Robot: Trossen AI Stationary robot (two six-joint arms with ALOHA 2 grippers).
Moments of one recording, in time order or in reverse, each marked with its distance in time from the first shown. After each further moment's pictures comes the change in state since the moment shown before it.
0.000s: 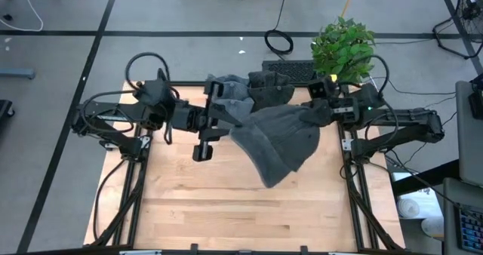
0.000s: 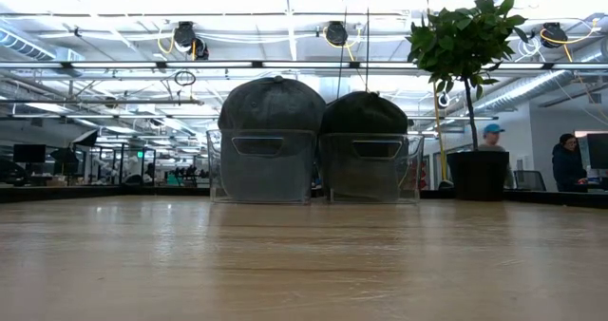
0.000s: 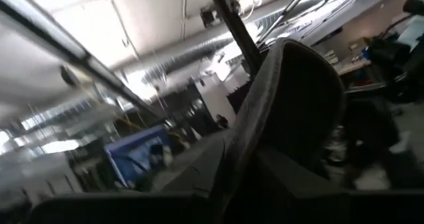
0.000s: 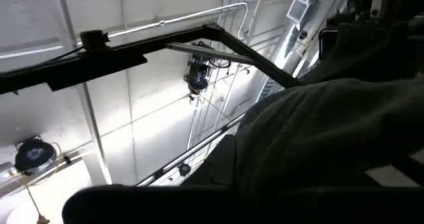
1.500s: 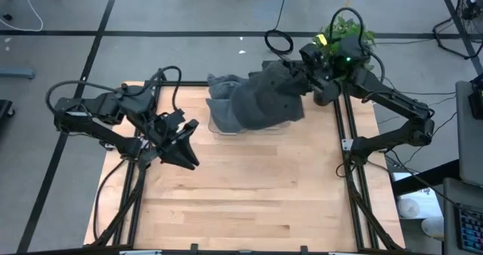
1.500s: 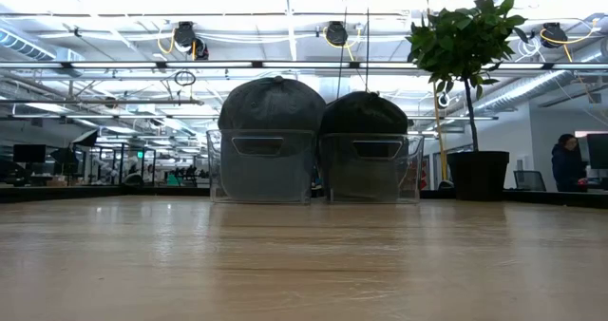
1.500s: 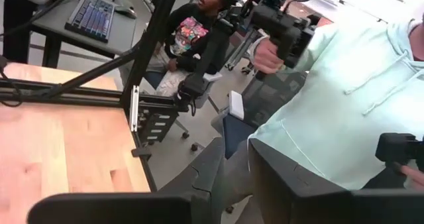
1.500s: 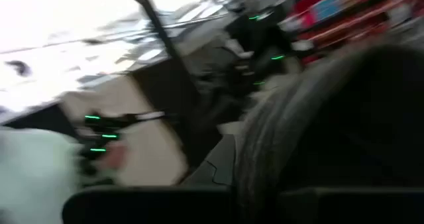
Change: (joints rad) left arm -0.070 -0.223 0.000 -0.789 0.243 -0.883; right arm -0.393 0.141 0.396 -0.775 -0.406 -0.740
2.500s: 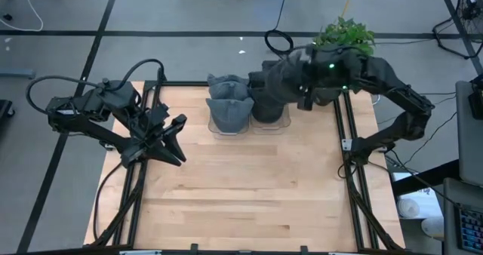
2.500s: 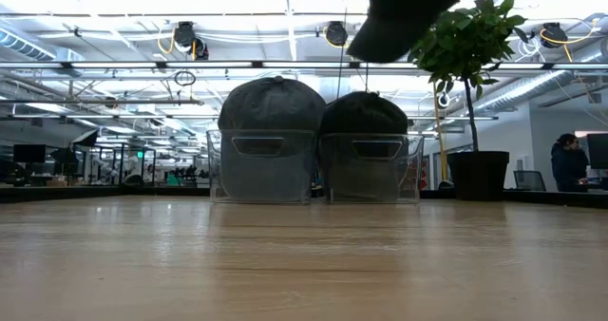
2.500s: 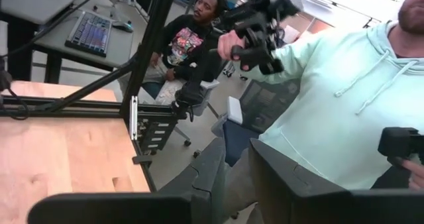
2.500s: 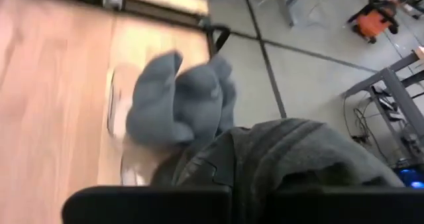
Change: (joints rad) left arm 0.000 -0.080 0.000 -0.037 -0.006 0.037; right arm 0.181 0.112 0.449 -1.168 1.066 -1.070
